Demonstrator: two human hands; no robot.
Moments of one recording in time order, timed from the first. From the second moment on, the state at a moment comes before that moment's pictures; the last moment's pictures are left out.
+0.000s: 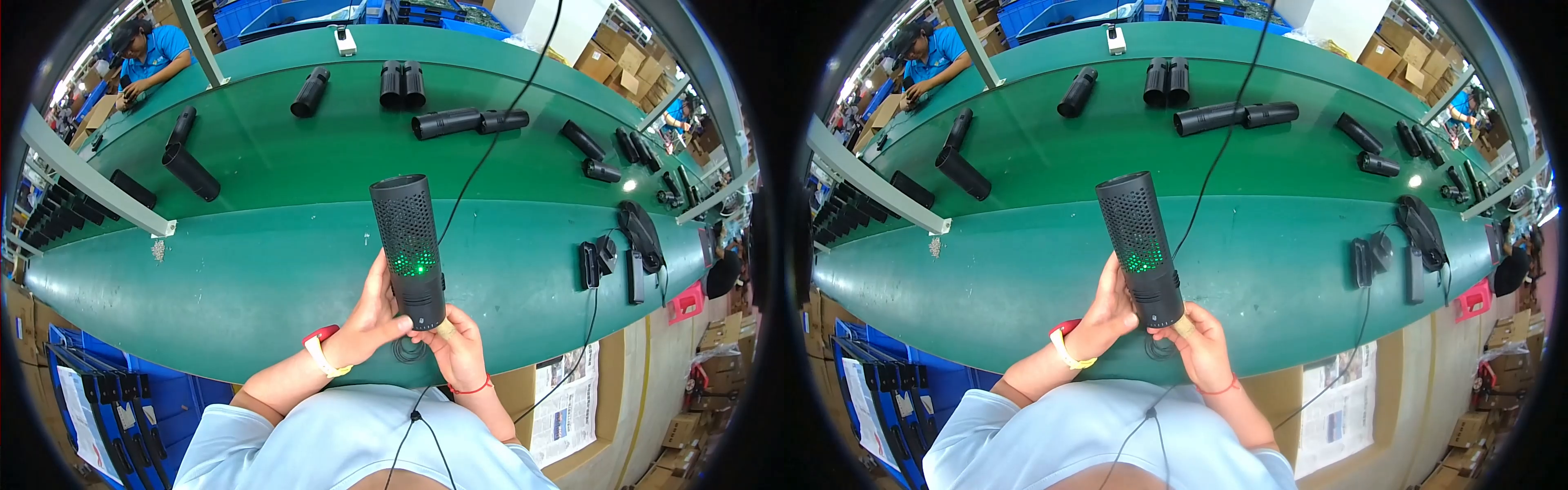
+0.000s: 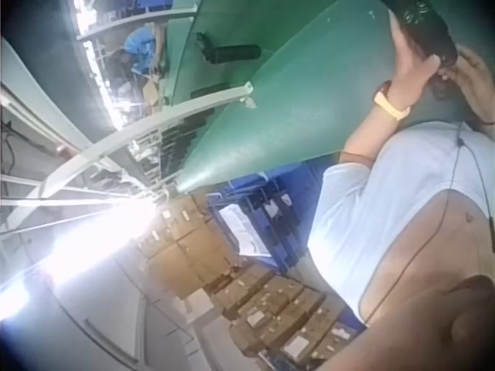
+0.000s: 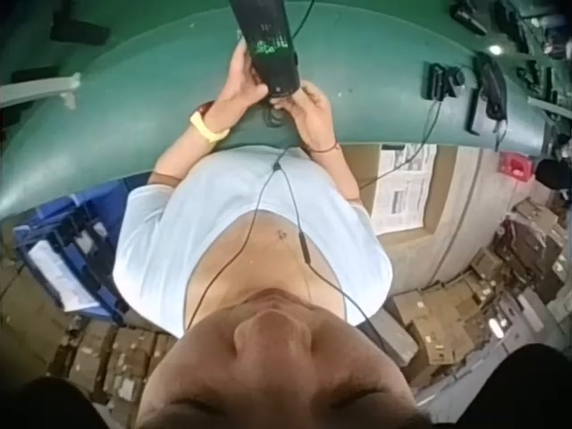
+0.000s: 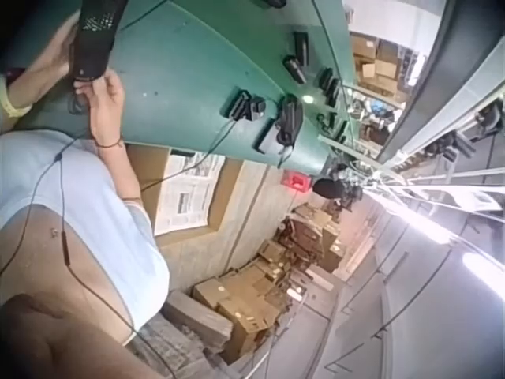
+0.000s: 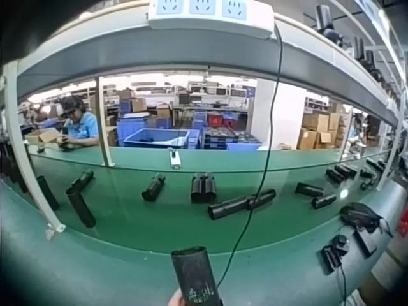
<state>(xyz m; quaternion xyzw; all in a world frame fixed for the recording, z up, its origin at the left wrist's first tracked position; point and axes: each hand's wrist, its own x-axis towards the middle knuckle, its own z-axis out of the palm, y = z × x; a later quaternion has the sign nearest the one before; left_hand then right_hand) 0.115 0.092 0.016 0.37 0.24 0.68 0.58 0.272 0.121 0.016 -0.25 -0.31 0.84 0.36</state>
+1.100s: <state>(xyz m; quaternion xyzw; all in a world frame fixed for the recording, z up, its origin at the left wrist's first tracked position) 0.137 0.069 -0.003 0.47 0.43 0.63 0.45 0.275 0.122 -0.024 -0.11 -0.13 0.95 0.28</state>
